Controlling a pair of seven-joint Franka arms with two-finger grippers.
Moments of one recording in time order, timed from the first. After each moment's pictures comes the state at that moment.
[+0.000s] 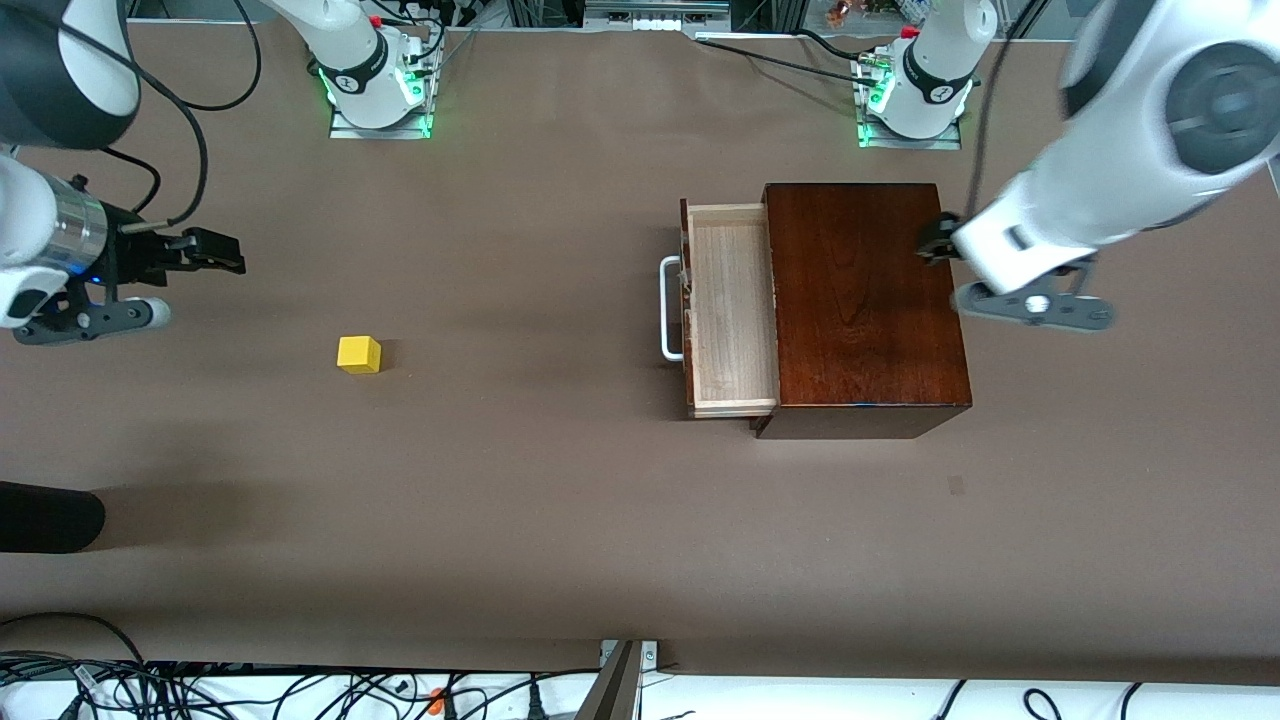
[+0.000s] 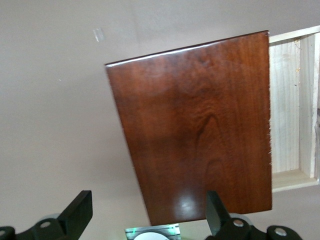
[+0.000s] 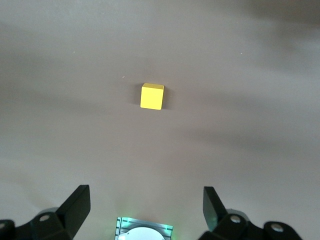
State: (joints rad) left arm 0.08 0.23 -0.36 -1.35 0.07 1.35 -0.09; right arm 0.21 0.21 -0.19 -1.52 0.04 1.47 -0.16
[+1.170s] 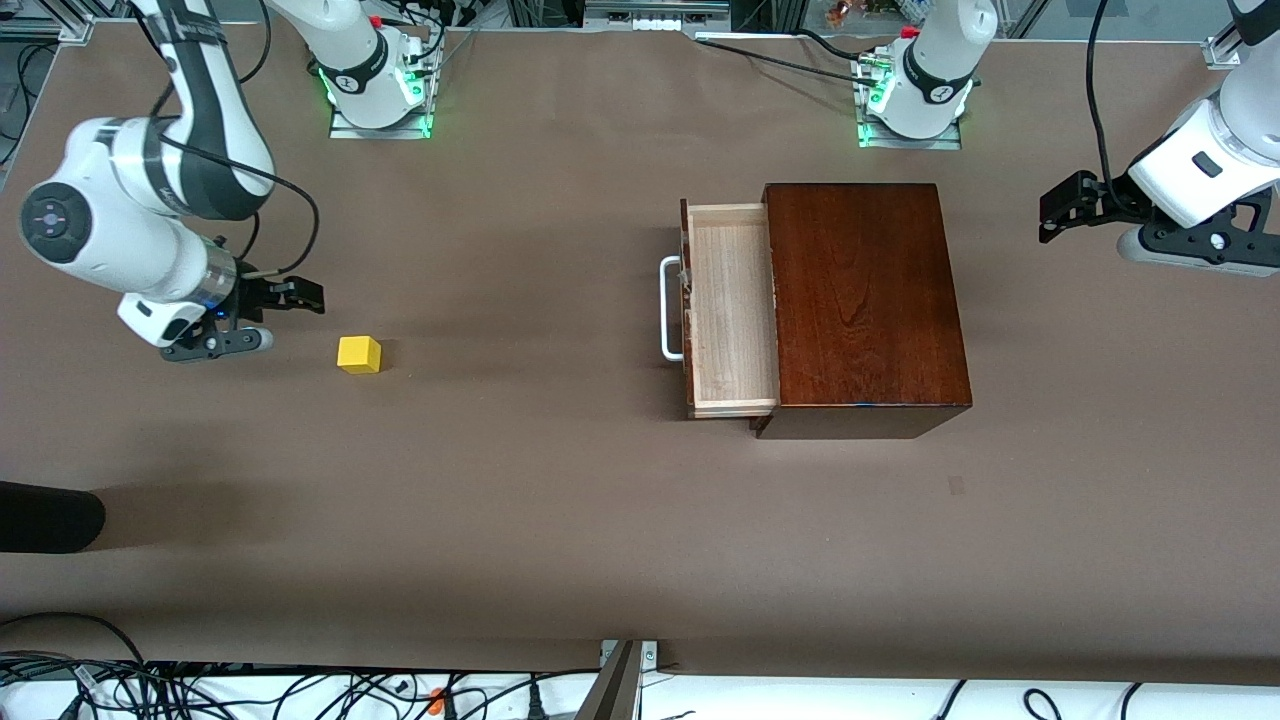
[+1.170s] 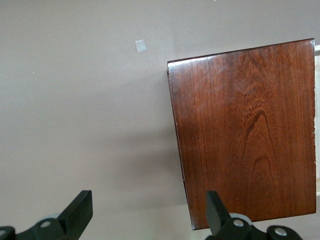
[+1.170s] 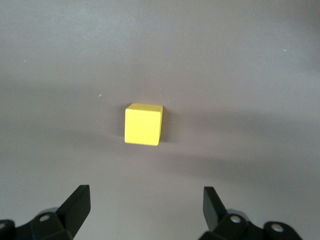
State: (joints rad) left arm -0.09 -0.03 0.01 -1.67 0.01 1.55 0.06; right arm 0.21 0.14 -0.18 -2.14 0.08 2.16 -0.16
